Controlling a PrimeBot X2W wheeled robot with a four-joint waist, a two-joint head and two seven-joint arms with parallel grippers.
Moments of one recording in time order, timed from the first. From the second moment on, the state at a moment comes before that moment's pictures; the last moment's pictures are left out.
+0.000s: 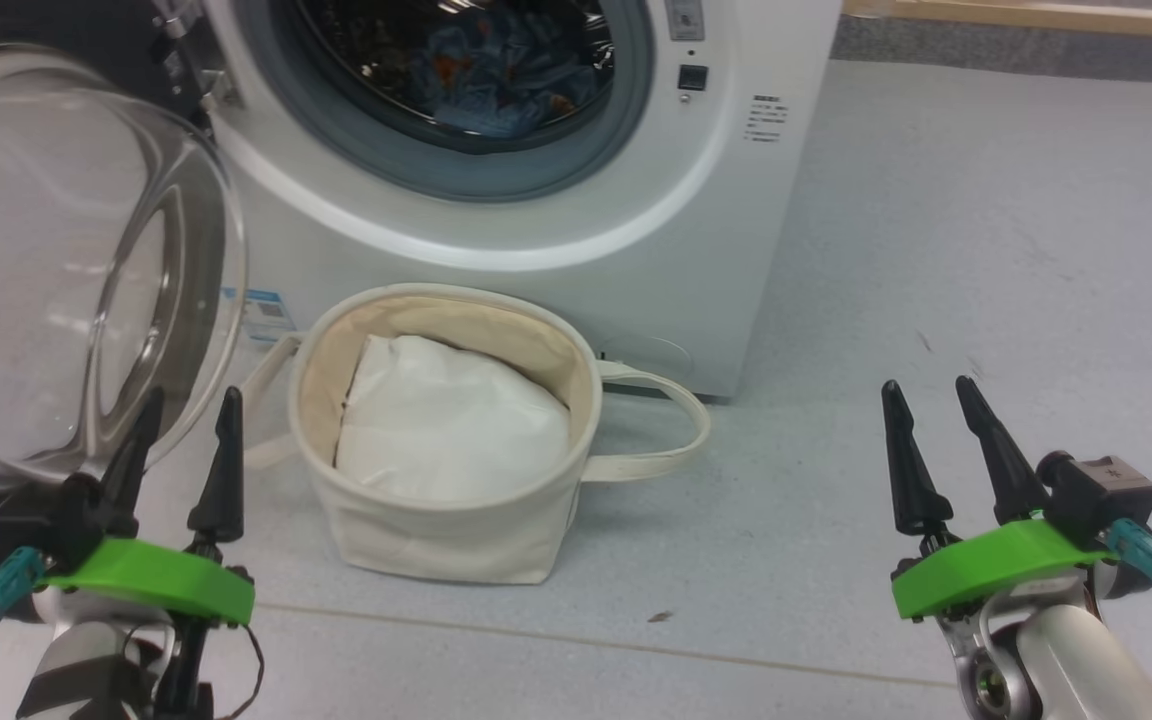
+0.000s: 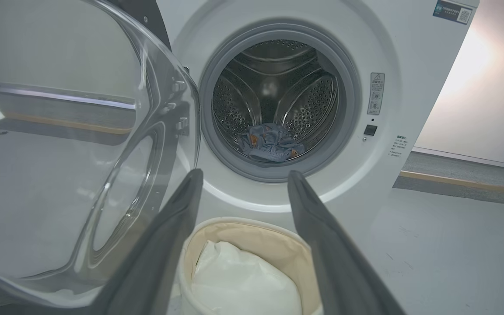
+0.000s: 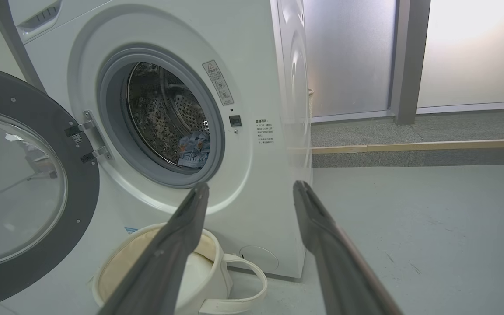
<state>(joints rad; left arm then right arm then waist) -0.32 0.21 0.02 0.46 -0.30 -0.12 -0.26 -0.20 -0.23 0.26 0.22 0.44 0.12 -0.25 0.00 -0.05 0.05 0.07</state>
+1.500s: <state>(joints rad) -0.20 0.17 0.18 0.37 -0.19 -0.09 -0.26 -0.28 -0.20 0.41 0.31 0.51 0.12 -0.25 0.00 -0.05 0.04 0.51</state>
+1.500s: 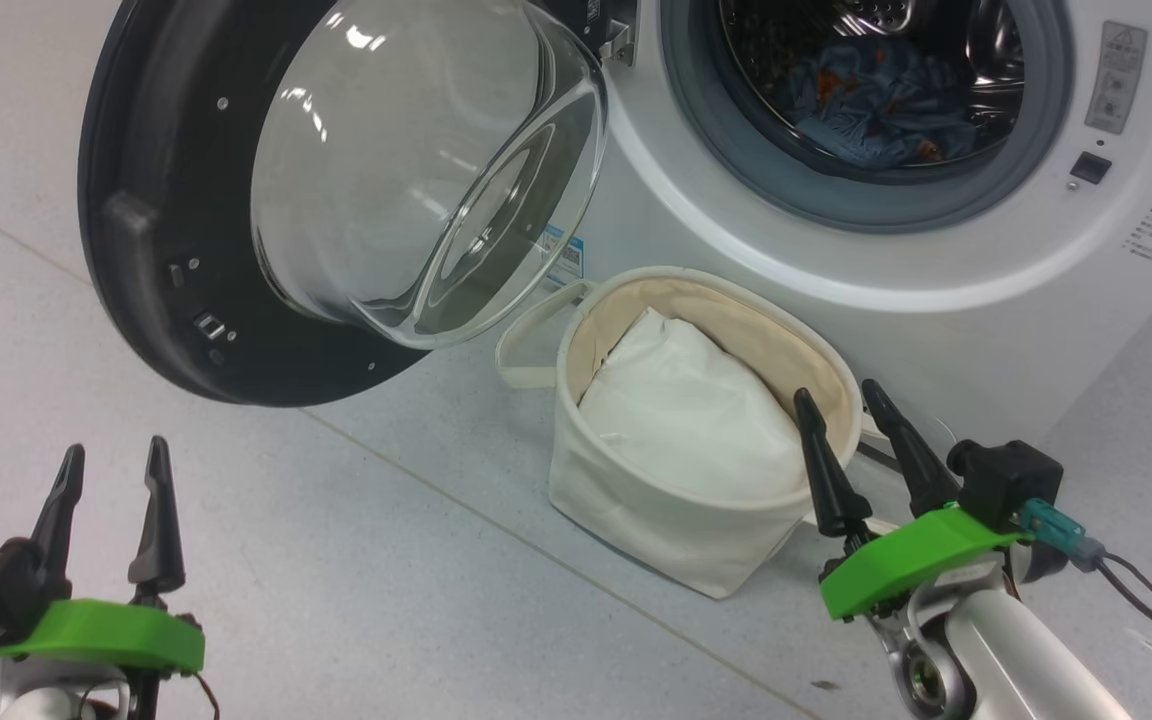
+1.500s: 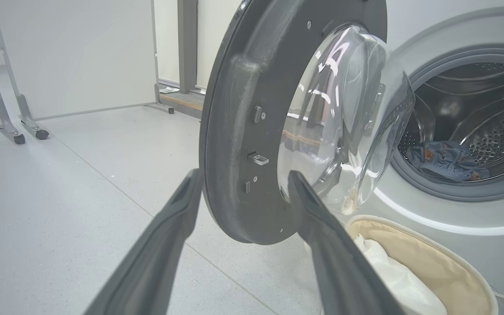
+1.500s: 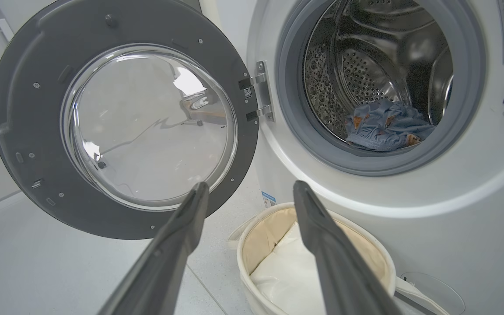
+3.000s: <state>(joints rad) -0.20 0.14 0.25 0.36 -0.15 -0.10 -0.26 -0.33 -0.21 0.46 0.33 0.53 0.12 -0.25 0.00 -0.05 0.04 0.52</state>
